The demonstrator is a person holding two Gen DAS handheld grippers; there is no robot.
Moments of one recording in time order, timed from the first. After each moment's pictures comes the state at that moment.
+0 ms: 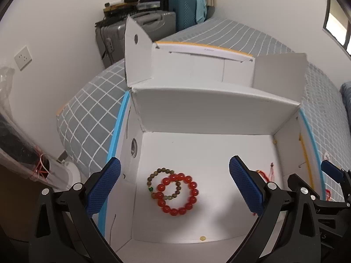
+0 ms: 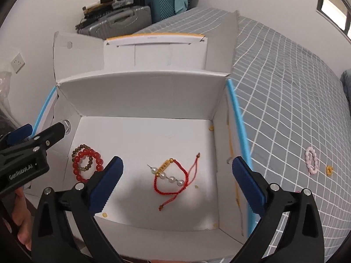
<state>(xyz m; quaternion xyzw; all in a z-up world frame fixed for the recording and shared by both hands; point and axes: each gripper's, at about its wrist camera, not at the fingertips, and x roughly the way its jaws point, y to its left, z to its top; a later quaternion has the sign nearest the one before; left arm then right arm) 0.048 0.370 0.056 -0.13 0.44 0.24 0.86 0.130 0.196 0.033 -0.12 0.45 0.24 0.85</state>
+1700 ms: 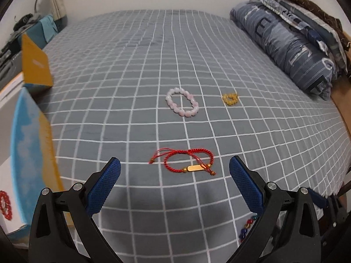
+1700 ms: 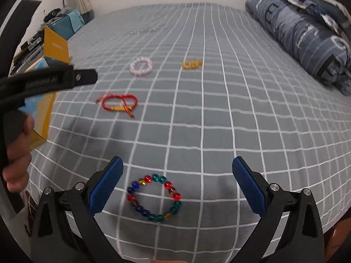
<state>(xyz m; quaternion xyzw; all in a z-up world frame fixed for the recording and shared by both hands) 0.167 -0.031 -0.017 0.00 0.47 -0.07 0.88 0.069 -0.208 -0.054 0.00 0.47 0.04 0.88</state>
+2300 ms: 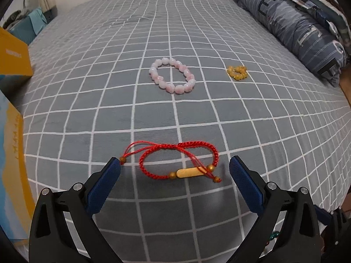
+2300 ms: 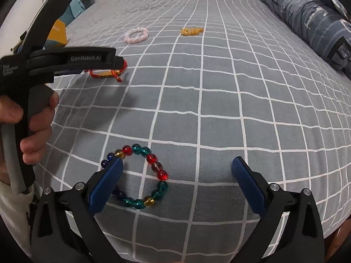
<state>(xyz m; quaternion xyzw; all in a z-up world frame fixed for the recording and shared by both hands) 0.196 -0.056 -0.082 0.01 0.51 -0.08 0.86 0.067 -0.219 -0.098 0.00 0.51 0.06 0.86</state>
